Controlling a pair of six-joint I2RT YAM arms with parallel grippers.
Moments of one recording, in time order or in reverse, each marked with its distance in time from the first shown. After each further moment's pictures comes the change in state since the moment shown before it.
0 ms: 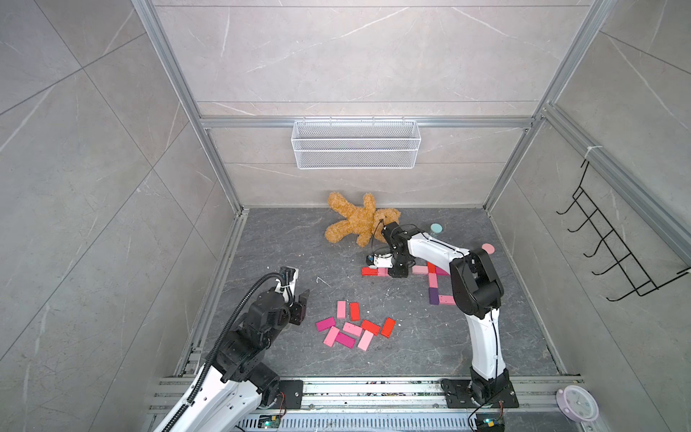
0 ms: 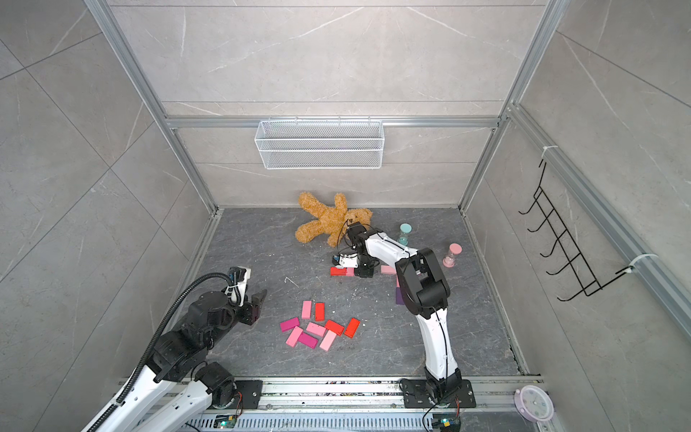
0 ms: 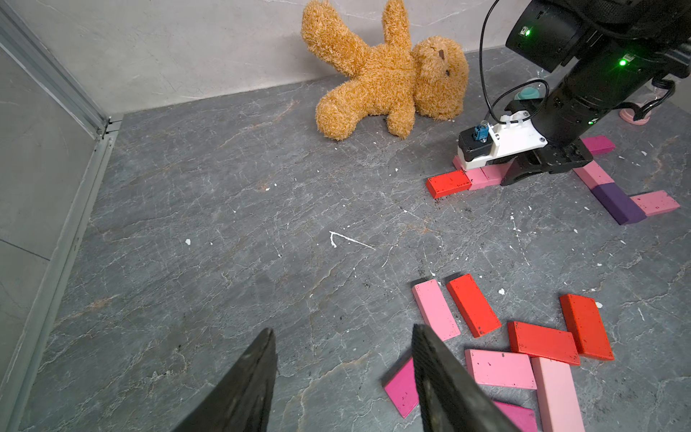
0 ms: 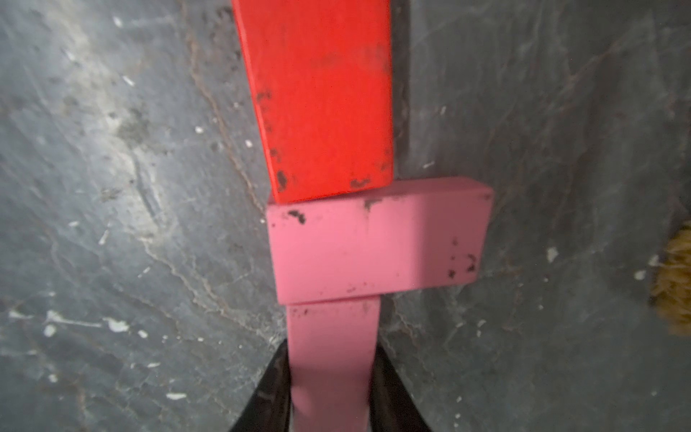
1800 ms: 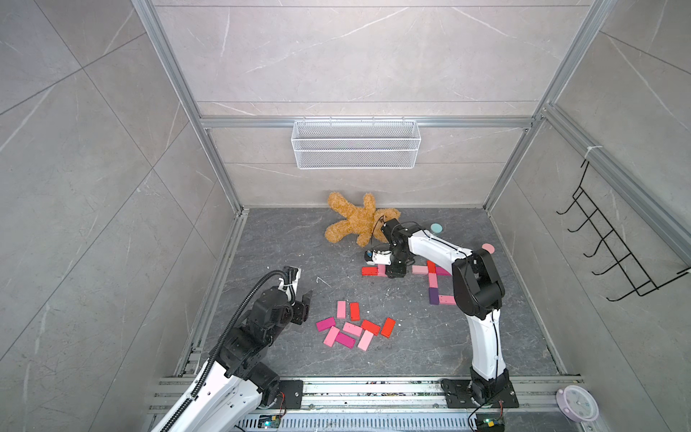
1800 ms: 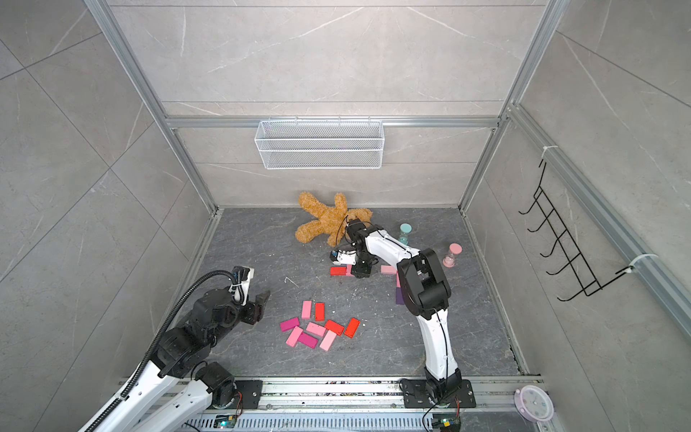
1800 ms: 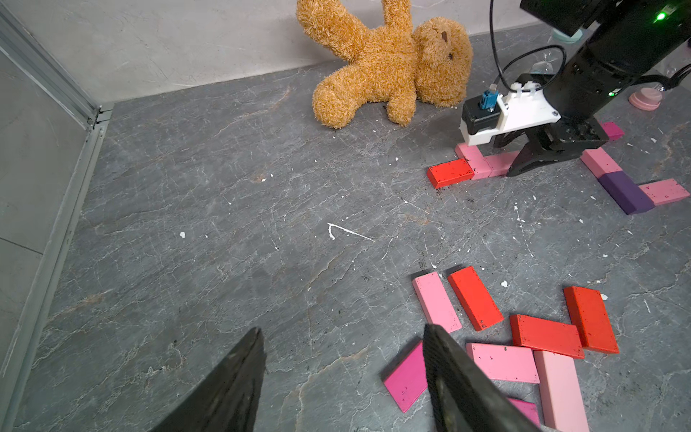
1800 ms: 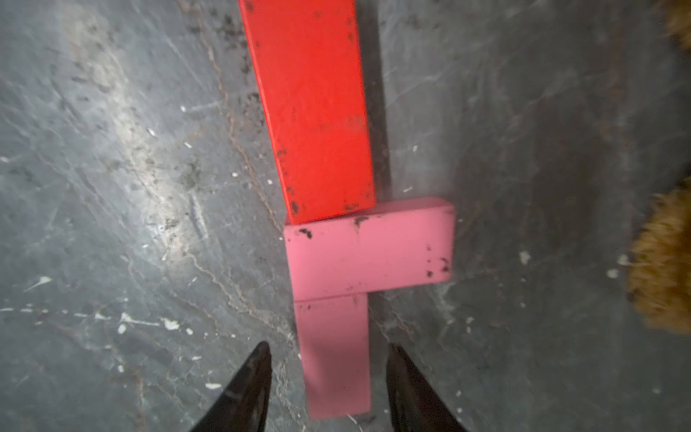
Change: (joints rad) left arm 0.000 0.037 0.000 0.000 0.007 -0.005; right arm 0.002 -0.042 0.044 -0.036 -0.065 0.072
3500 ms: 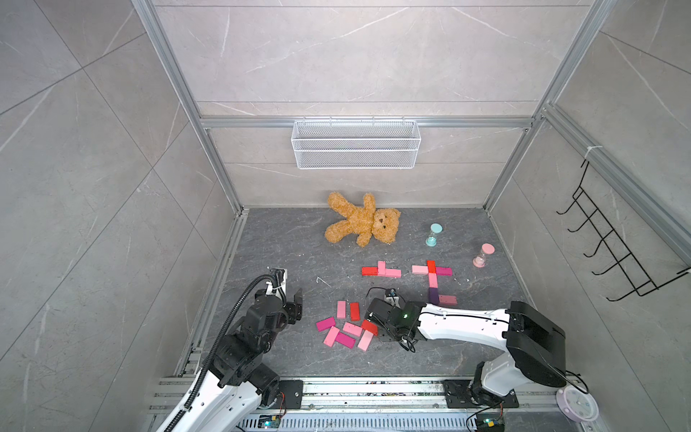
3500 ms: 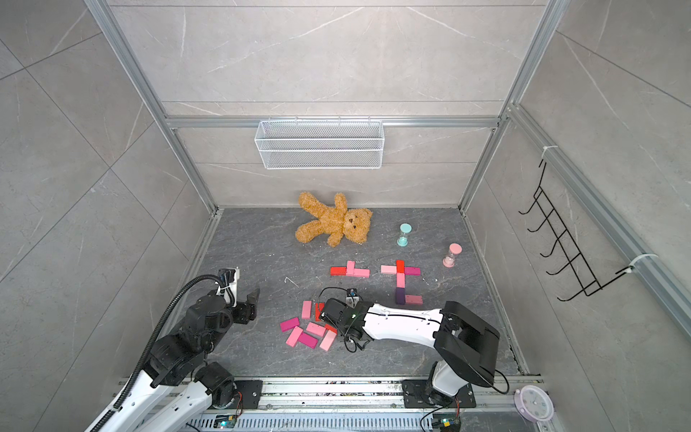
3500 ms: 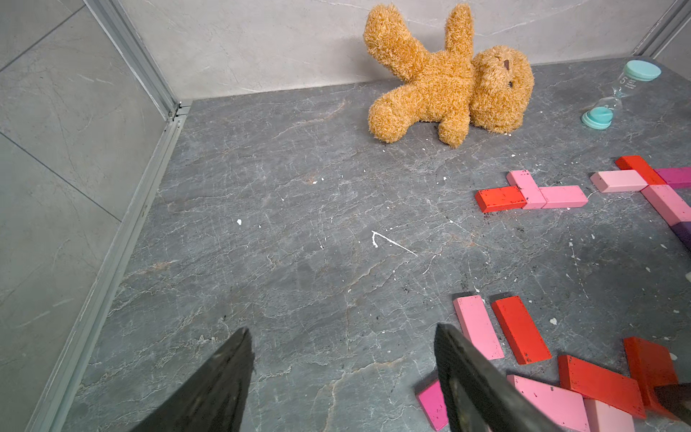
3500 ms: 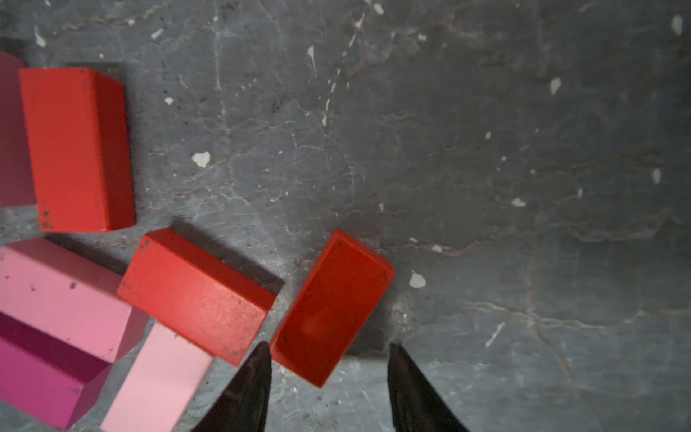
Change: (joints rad) left arm 0.000 -0.079 -0.013 -0.038 -0.164 -0.069; right arm 0.610 -0.541 -0.779 0.243 0.294 1.960
